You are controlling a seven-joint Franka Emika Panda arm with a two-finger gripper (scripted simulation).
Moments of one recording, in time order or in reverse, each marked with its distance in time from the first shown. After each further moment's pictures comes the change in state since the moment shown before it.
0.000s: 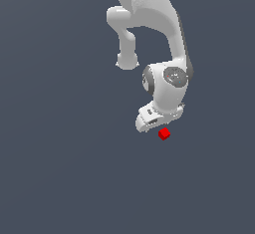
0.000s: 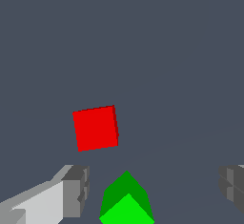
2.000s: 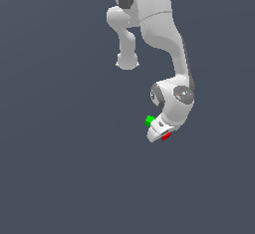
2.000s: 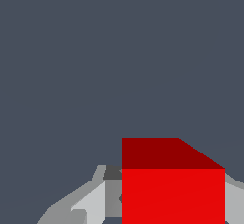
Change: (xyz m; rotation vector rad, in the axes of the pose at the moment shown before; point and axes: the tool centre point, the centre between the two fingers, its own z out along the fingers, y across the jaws) arm 0.019 -0.047 0.075 -0.002 0.012 -0.145
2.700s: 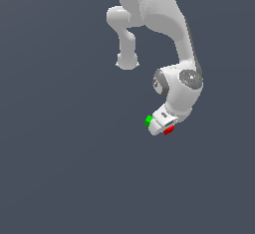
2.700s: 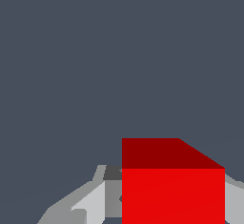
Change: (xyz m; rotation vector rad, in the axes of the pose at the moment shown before) arm -0.001 0.000 -0.063 0.000 0.001 0.000
